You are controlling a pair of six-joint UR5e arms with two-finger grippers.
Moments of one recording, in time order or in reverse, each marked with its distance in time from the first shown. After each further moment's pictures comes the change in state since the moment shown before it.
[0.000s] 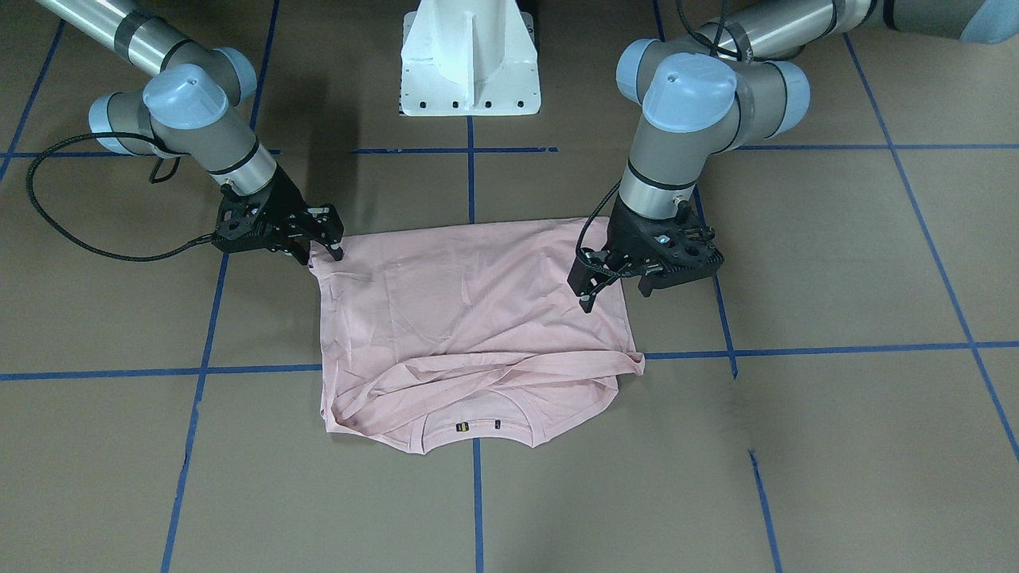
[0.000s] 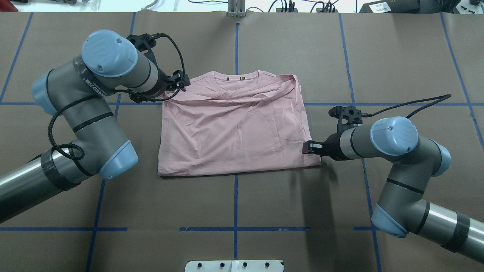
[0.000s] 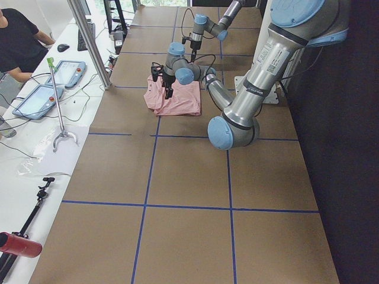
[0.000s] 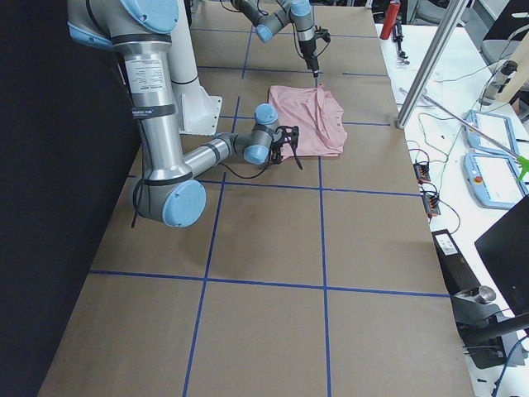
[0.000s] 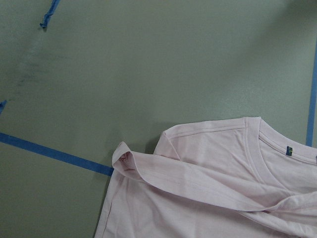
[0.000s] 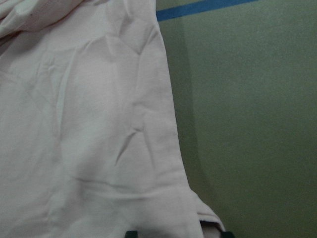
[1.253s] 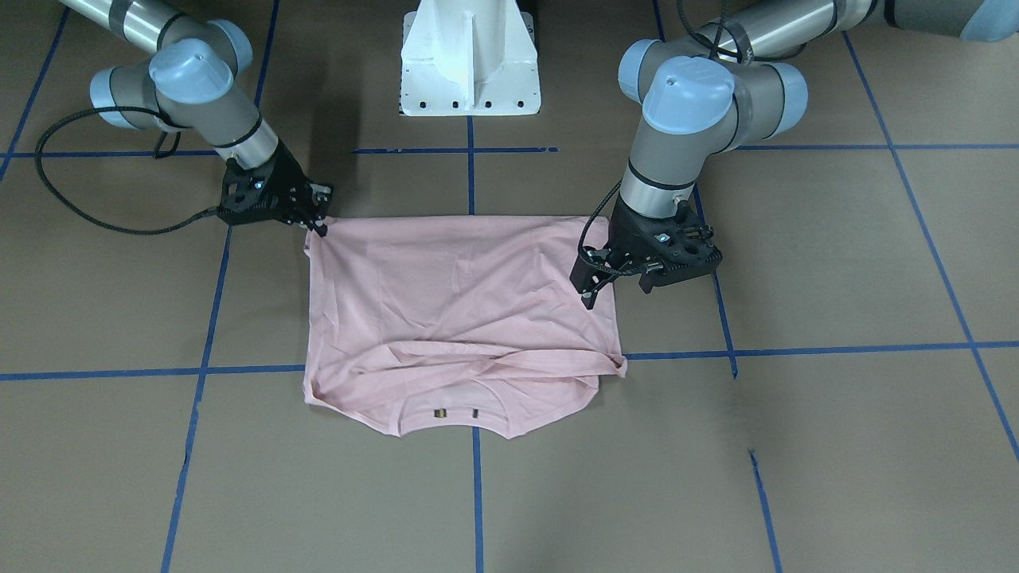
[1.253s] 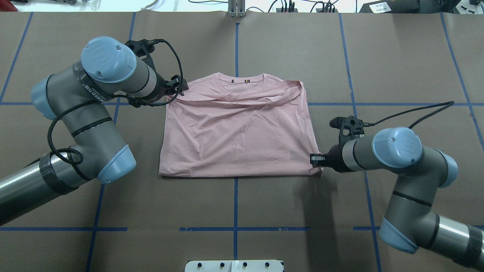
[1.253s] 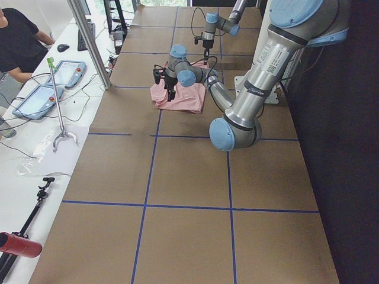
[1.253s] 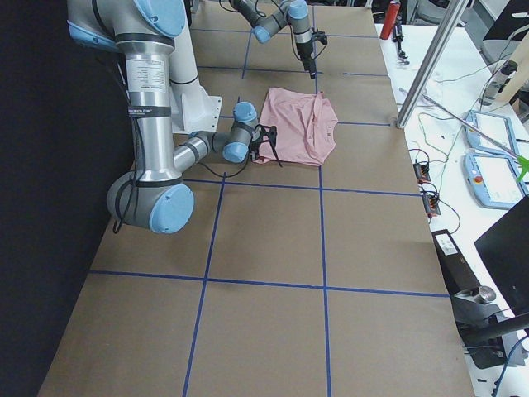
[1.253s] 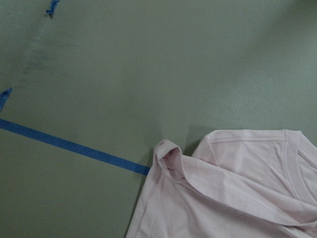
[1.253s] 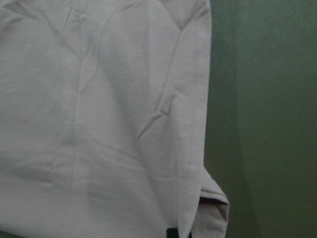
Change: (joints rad) left arm 0.019 0.017 -0.008 -0.005 0.007 -0.019; right arm -0.168 -0.194 0.210 -0.043 -0.062 -0.001
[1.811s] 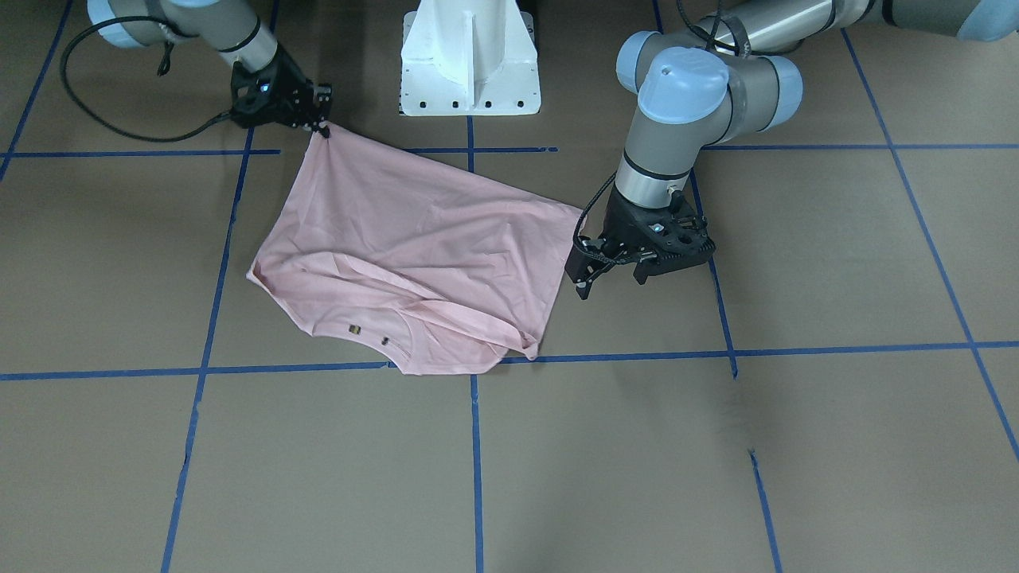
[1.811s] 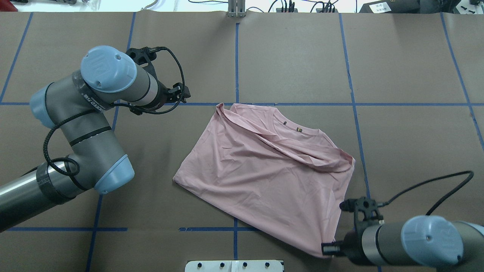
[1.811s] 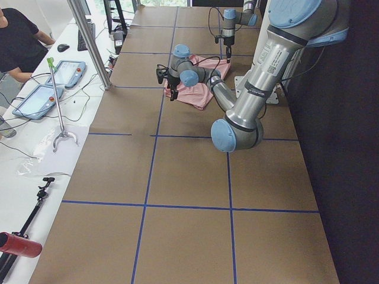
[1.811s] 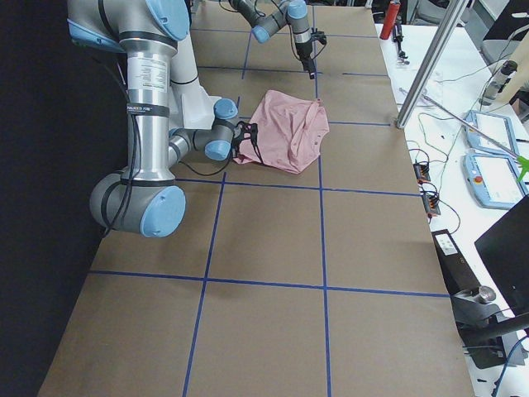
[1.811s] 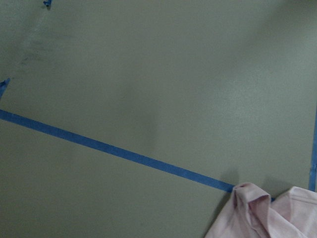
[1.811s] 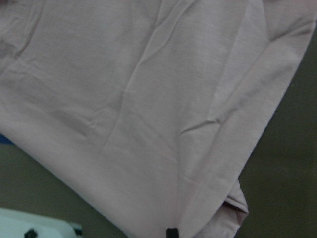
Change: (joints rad) left arm 0.022 0.024 -0.040 0.004 0.000 -0.002; right arm -0.282 -0.137 0.195 -0.001 -0.043 0.193
